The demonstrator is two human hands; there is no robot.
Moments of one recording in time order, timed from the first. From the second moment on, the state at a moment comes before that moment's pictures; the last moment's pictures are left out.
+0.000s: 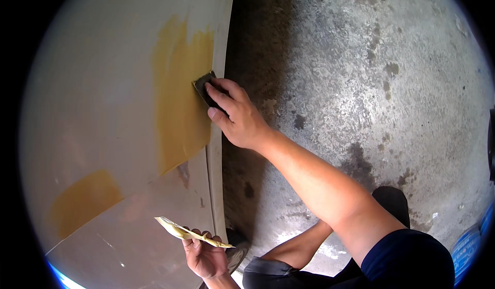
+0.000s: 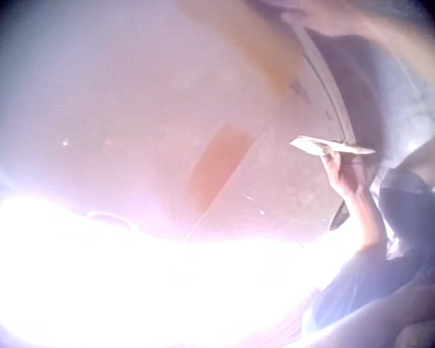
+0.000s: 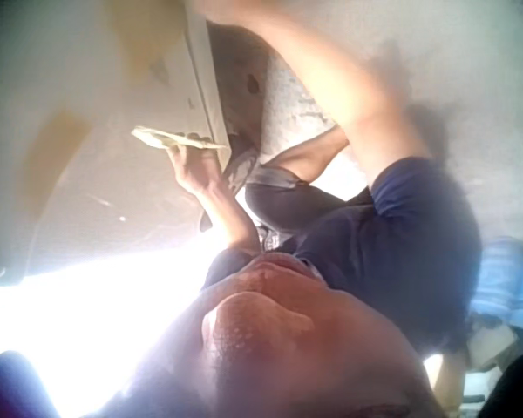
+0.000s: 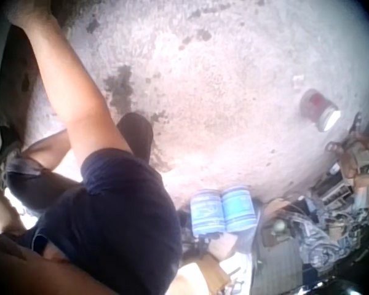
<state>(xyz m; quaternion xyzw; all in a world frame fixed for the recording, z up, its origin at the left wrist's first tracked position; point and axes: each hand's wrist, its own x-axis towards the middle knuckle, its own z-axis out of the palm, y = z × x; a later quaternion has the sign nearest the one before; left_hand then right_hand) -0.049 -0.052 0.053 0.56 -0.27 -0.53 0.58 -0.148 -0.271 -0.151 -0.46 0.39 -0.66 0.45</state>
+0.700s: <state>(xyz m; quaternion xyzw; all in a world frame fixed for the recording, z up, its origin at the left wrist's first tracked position) -0.066 -0.051 0.052 0.62 -0.24 -0.45 0.60 -0.180 -0.115 -0.103 -0.34 0.11 -0.60 0.72</state>
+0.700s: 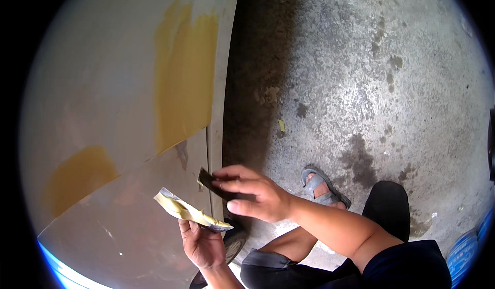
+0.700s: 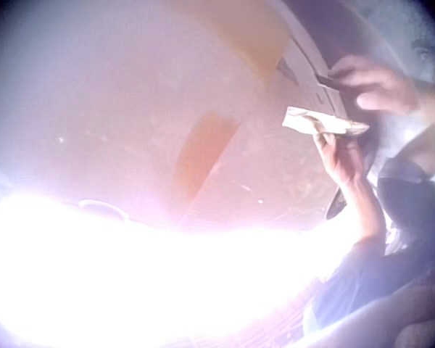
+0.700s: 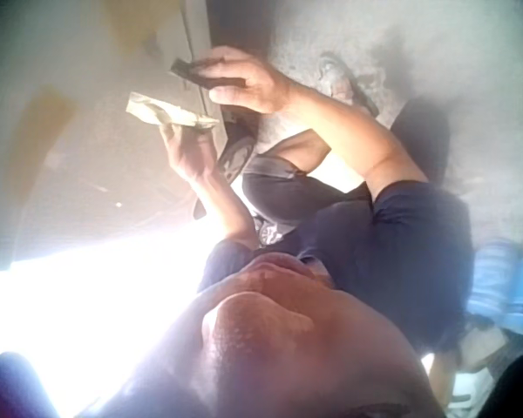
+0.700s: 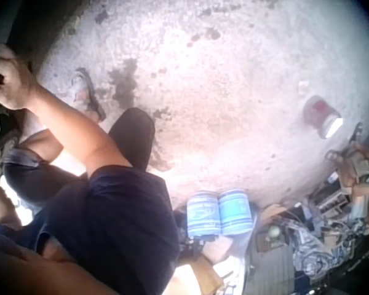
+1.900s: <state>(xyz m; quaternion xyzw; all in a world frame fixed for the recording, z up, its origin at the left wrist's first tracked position) -0.065 -0.056 0.045 0.62 -0.26 -0.44 0.60 -0.099 -0.177 -0.151 -0.41 0.35 -0.64 0.55</state>
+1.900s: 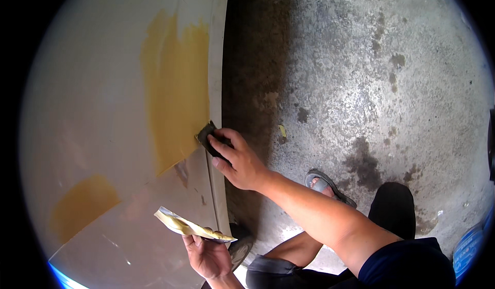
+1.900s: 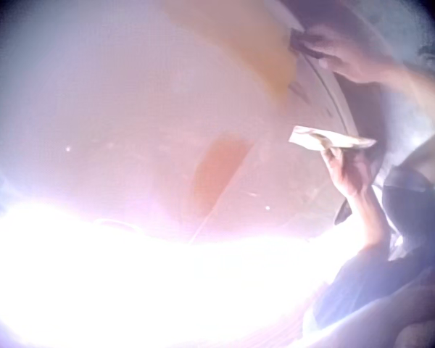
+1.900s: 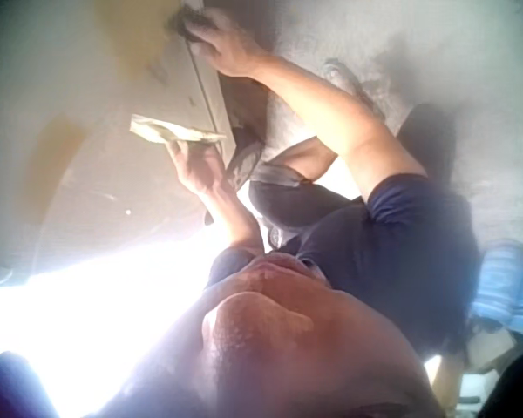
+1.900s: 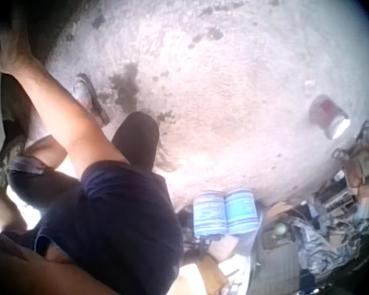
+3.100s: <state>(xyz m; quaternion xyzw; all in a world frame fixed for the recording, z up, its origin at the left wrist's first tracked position) -0.069 -0.060 0.044 0.60 -0.27 -0.46 0.60 -0.207 -0.317 -0.142 -0.14 0.40 -0.58 0.70</state>
